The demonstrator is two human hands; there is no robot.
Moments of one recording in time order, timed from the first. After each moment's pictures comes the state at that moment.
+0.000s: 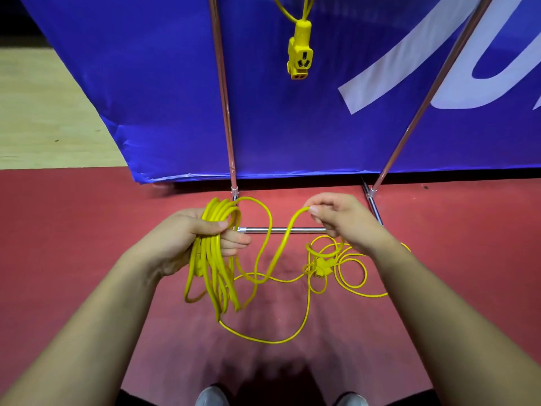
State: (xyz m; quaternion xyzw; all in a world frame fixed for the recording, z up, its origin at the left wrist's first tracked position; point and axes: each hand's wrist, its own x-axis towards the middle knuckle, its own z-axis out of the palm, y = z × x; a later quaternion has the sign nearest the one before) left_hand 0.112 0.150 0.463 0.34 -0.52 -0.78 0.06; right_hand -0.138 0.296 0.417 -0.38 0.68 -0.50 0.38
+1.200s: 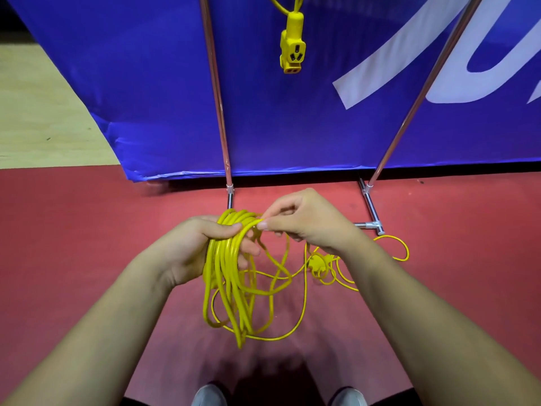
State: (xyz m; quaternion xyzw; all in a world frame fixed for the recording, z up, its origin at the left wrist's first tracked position) left_hand 0.098 0.166 0.457 0.29 -0.49 -0.83 0.00; right_hand -0.084 0.279 0.451 -0.44 0.63 -0.47 0.43
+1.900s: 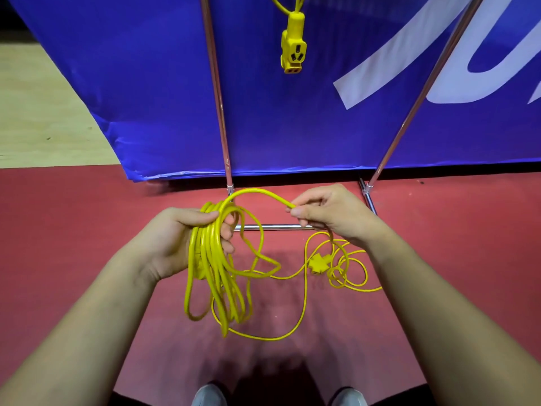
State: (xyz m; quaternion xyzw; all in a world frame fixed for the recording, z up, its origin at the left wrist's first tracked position) left_hand 0.111 0.142 0.455 0.25 -0.44 -0.86 0.02; right_hand -0.126 0.292 0.439 -0.41 0.64 -0.49 0.42
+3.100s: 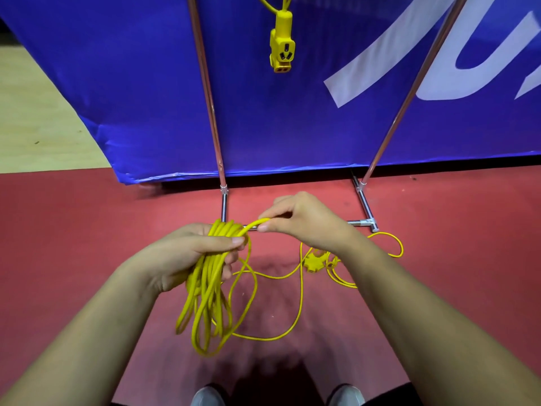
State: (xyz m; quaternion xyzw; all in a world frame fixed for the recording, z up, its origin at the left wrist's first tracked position) left_hand 0.103 0.165 0.449 0.28 -0.56 -0.78 -0.05; right_hand -0.094 0.280 0.446 -0.56 0.67 -0.38 0.30
